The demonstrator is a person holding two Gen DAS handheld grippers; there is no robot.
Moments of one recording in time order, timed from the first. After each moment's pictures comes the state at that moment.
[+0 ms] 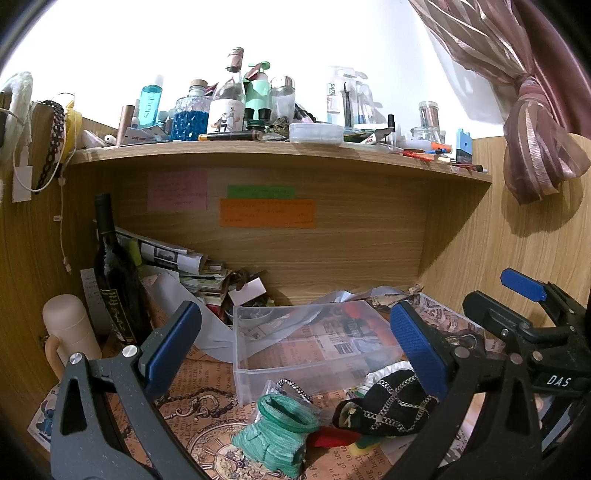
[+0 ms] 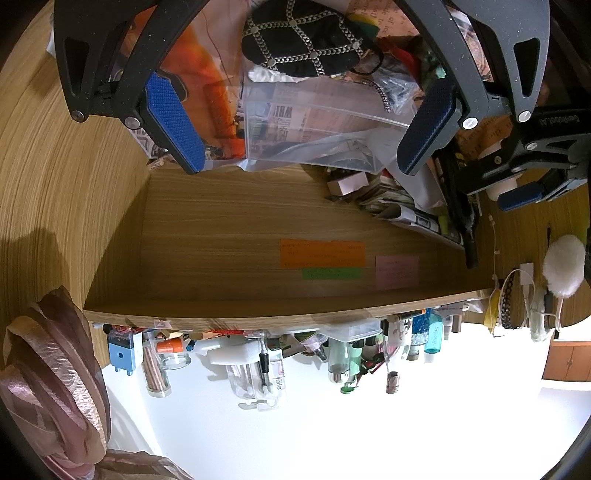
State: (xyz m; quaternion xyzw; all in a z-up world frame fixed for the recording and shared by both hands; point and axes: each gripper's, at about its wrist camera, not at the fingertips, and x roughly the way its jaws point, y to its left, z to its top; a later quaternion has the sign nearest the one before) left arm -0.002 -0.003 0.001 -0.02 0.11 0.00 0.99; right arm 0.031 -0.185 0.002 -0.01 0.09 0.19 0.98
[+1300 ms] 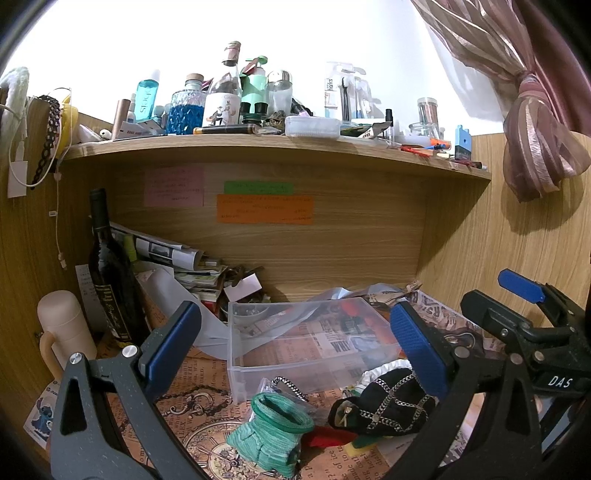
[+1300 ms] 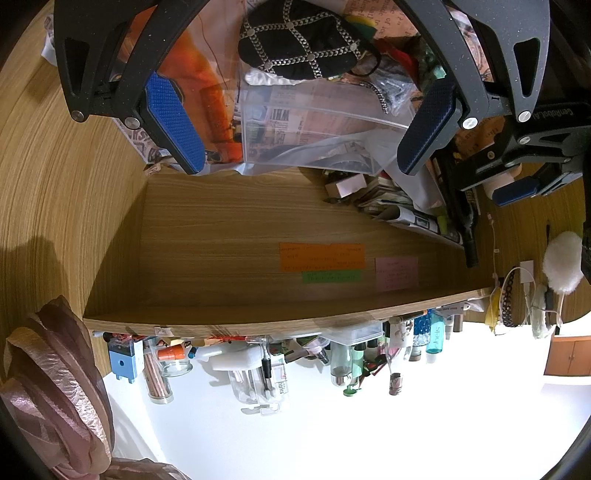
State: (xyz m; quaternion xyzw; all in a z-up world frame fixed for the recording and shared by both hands) left arm 0.003 -0.004 -0.006 -0.02 0.11 -0.01 0.99; right arm 0.032 -0.185 -0.001 0.00 0.10 0.19 0.98
